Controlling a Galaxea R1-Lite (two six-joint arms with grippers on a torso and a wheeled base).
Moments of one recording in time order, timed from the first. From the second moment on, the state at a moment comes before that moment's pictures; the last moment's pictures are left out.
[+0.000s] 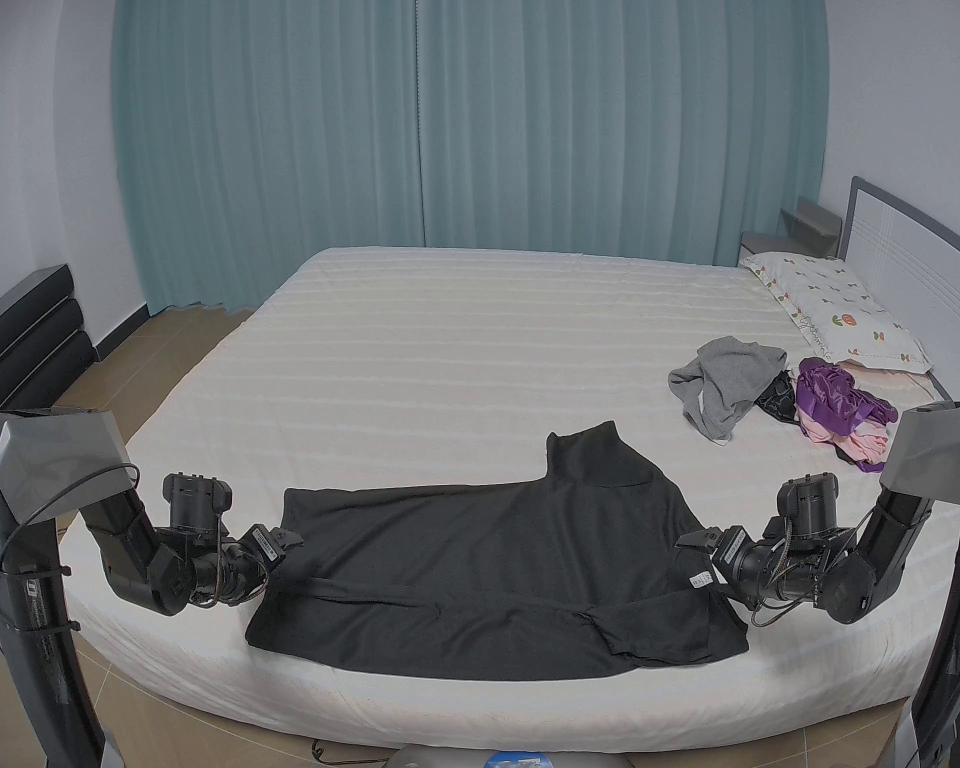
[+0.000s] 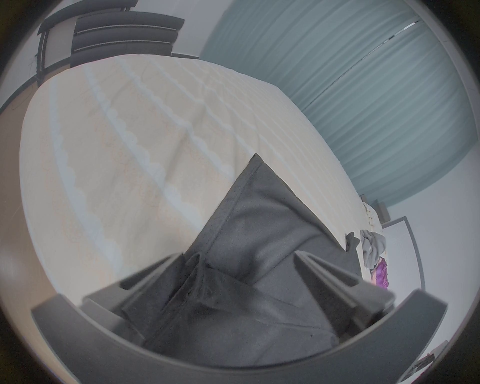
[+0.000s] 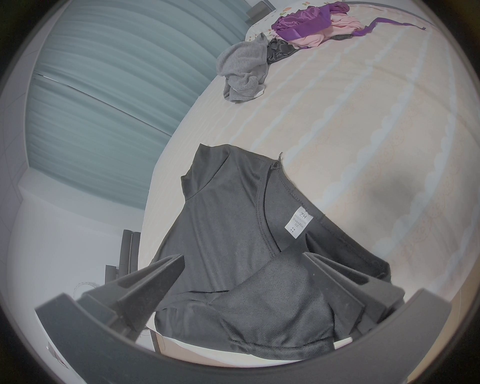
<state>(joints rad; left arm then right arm) -0.04 2.23 -0.61 -0.84 -0.12 -0.79 0.18 2.16 -0.47 -0.97 0.19 0.91</state>
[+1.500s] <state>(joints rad) -0.02 2.14 -0.71 -0.55 -0.10 -0.79 0.09 2.35 -0.56 -1.00 0.40 0.37</state>
